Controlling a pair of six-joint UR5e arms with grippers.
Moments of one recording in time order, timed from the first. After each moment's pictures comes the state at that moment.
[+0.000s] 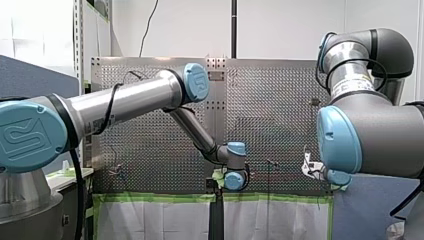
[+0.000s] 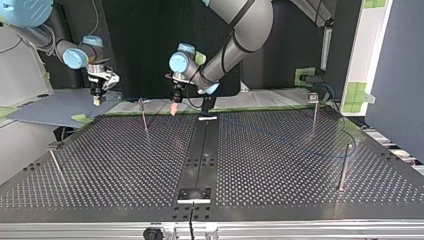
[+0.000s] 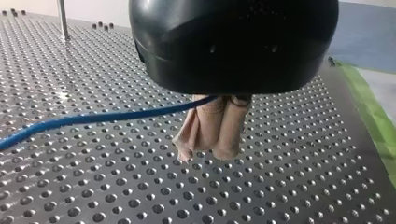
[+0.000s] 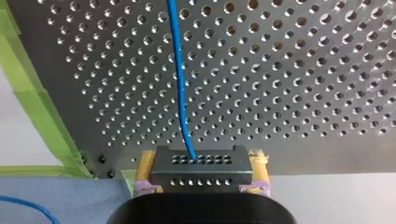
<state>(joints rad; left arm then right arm) -0.74 -2.80 -1.06 -2.44 -1.97 -1.77 1.54 -0.61 1.64 -0.88 1.35 1.68</state>
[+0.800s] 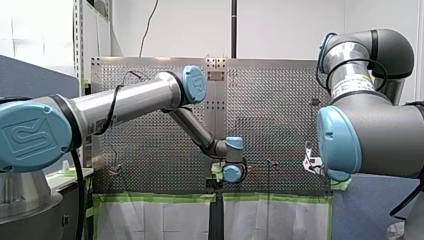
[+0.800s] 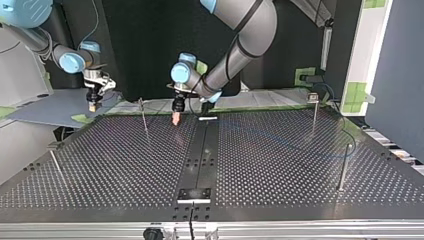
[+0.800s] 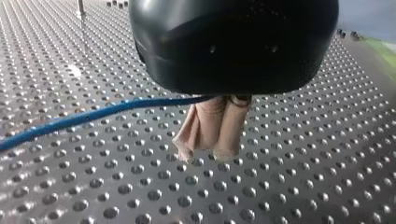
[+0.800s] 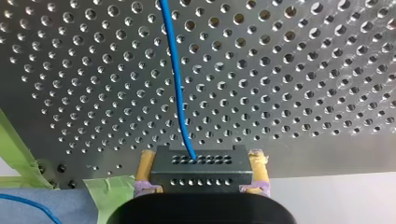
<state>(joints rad) -0.69 -2.80 -0.99 -2.49 -1.95 -1.77 1.54 -0.61 1.58 -0.88 1.35 1.69</state>
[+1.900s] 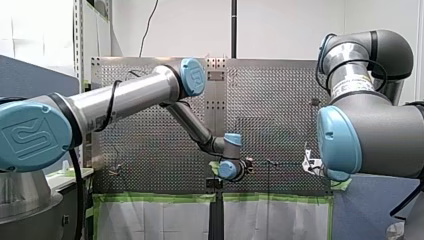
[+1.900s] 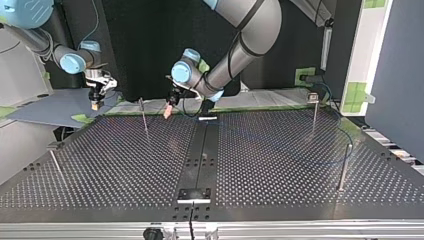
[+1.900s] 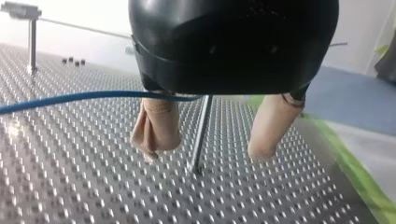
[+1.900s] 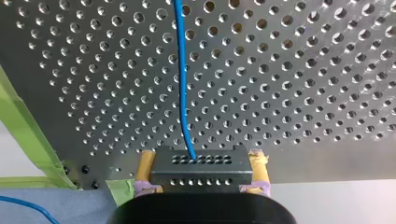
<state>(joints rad) -0.70 -2.74 -1.08 -2.59 -1.72 -1.73 1.54 -0.60 1.58 -0.84 1.34 1.69</state>
